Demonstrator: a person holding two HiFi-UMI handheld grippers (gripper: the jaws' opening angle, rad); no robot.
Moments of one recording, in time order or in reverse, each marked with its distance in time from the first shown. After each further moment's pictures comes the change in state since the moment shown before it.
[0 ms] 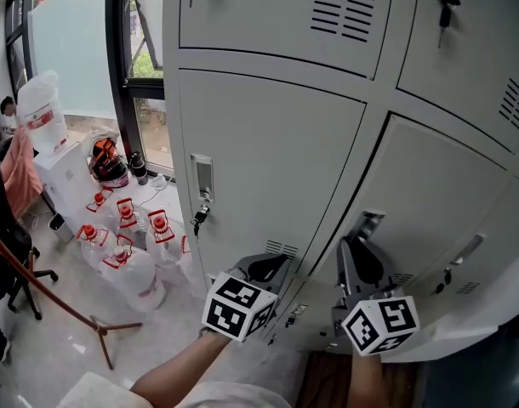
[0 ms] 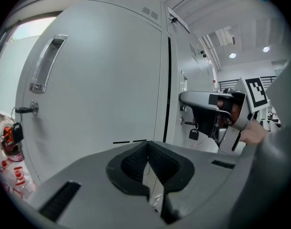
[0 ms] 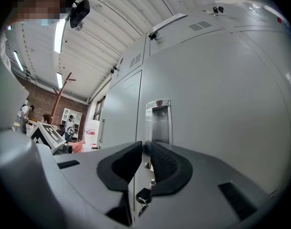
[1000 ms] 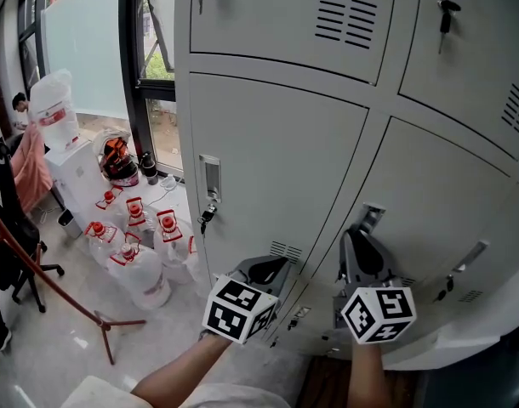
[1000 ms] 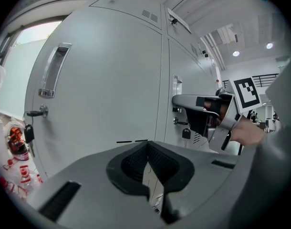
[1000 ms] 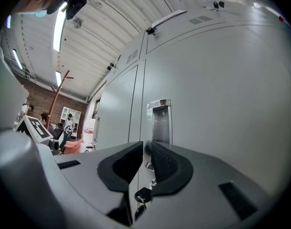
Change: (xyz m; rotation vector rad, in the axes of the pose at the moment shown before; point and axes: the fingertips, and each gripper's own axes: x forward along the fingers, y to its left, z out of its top) left arm -0.010 0.001 0.002 -0.004 -0.008 0.056; right arm 0.018 -0.012 -0.003 -0.002 0.015 -0.017
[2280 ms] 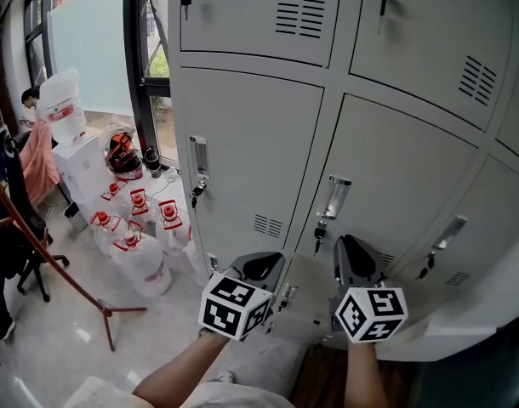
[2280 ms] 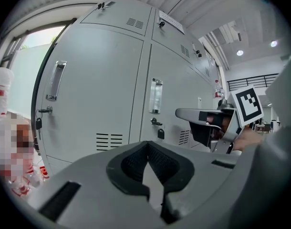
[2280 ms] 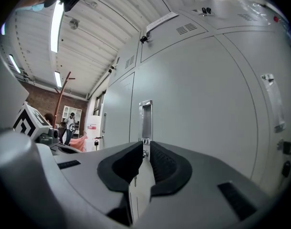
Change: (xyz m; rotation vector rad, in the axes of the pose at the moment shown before) left arm -0.027 -0.069 -0.004 -0.021 -0.014 0.055; right arm -0.078 -0.018 -0.017 0.025 0.075 0.006
